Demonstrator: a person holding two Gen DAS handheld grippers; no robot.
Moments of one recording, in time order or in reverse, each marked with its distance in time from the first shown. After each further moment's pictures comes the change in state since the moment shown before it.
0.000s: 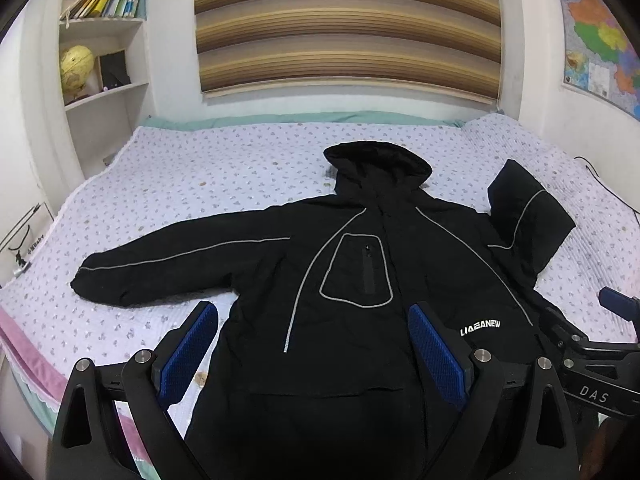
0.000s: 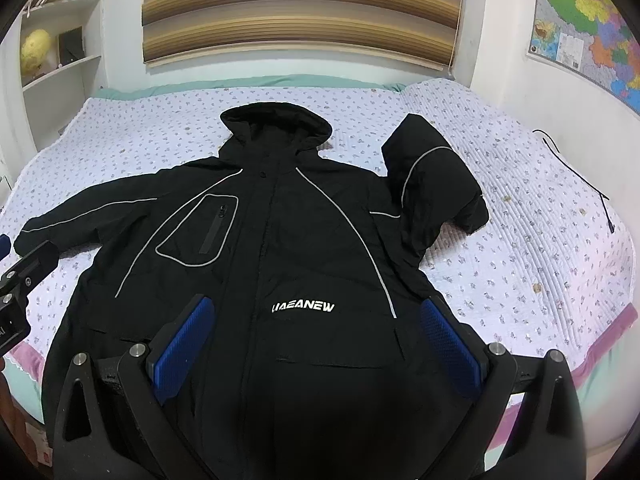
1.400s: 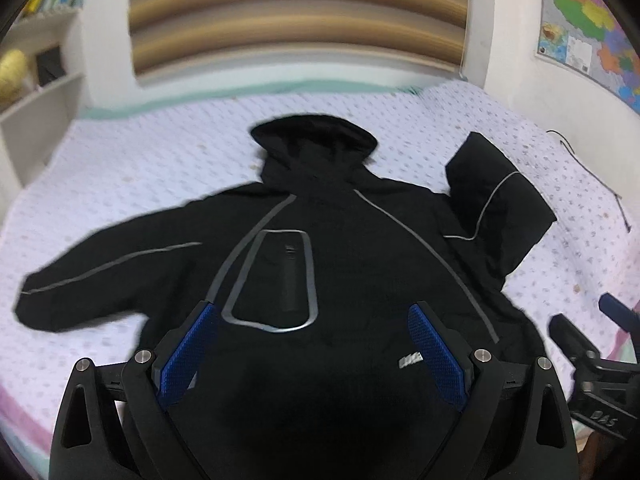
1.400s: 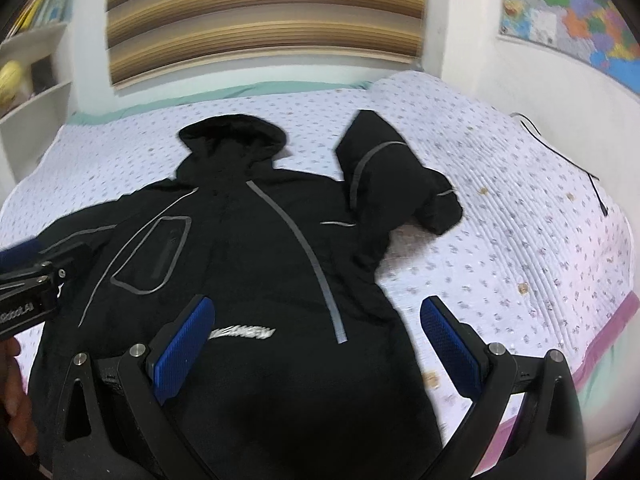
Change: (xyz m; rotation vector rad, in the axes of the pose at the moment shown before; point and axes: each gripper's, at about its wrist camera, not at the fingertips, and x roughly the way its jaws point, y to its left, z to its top) left arm 0.083 -0.084 0.045 0.049 0.137 -0.166; right arm 0.027 -0.085 0.016 0.107 -0.017 -0.031
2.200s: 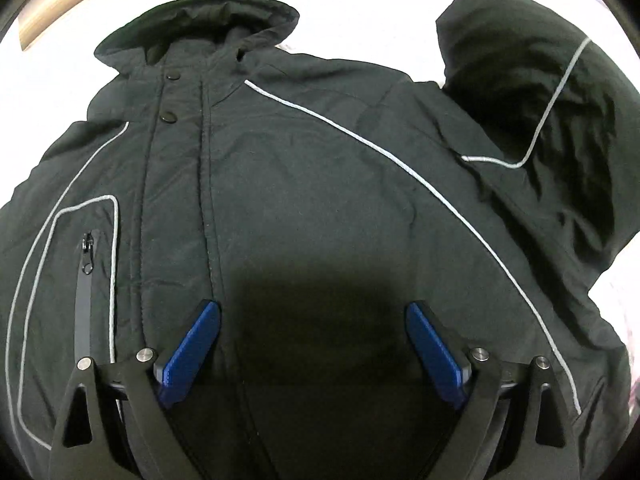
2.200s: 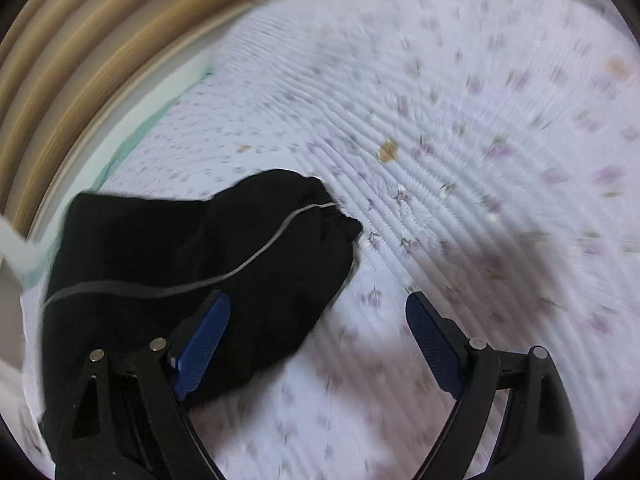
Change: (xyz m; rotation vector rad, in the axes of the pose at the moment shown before) left arm 0.250 -0.096 -0.009 0.147 0.241 -0.123; right arm 0.247 -0.260 0.071 0.551 0.155 0.062
